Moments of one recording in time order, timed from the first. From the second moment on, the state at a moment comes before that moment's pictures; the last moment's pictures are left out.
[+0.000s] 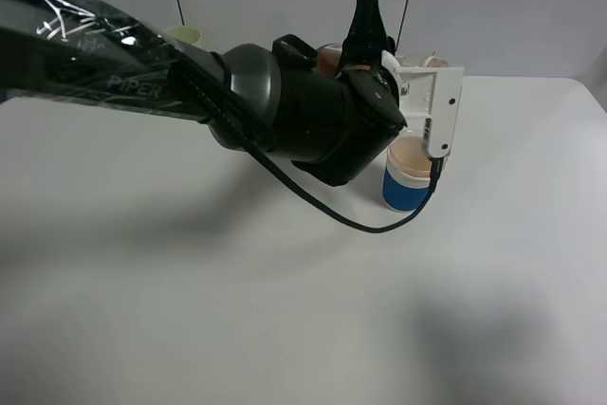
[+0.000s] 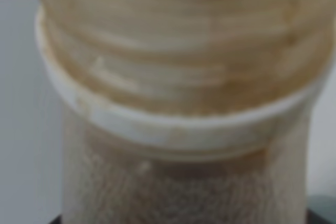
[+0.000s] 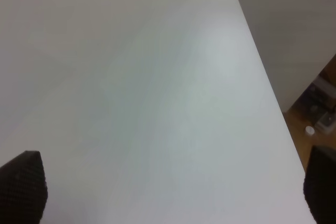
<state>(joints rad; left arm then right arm) -1.03 2.14 -1.44 -1.38 -0.86 2.42 -0.05 0.00 -0.50 -0.10 1.06 0.02</state>
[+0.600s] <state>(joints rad) -1.02 2.15 -1.40 -1.32 -0.86 2.41 -0.05 0.00 -0.50 -0.11 1.06 0.02</state>
